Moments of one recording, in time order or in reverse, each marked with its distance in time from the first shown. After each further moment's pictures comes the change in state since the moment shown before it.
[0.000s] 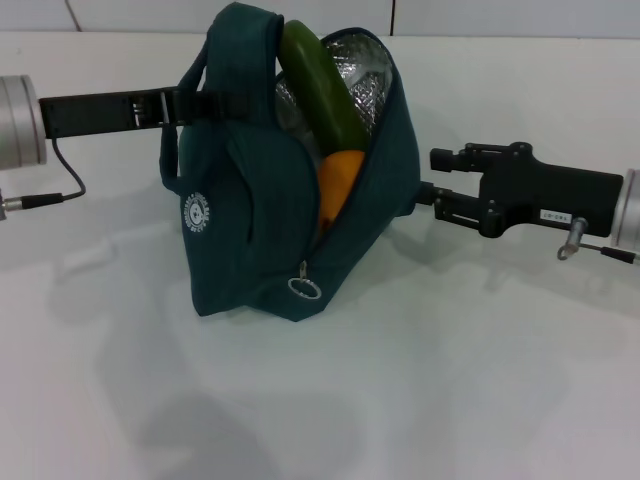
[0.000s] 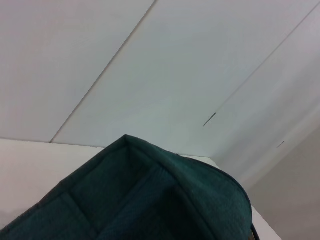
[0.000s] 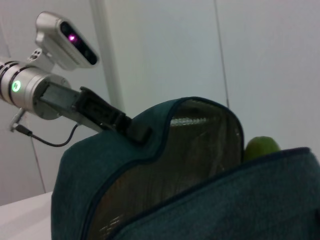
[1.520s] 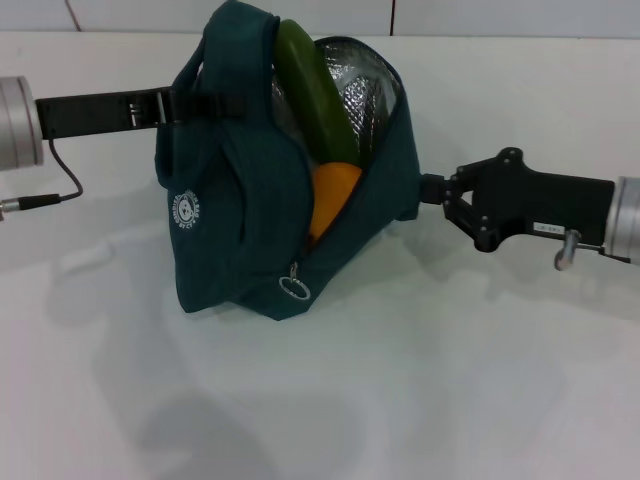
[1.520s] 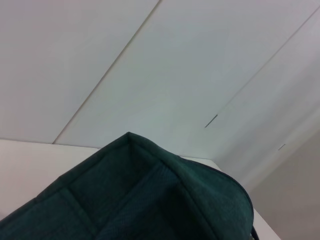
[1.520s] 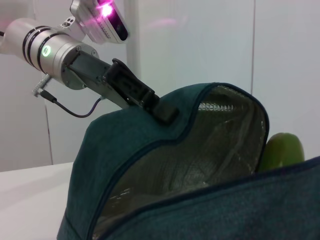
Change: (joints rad) left arm 0.004 0.000 -0.006 0.000 0.000 0.000 0.002; right arm -0.011 0.004 -0.031 -0.030 -0.019 0.016 -0.115
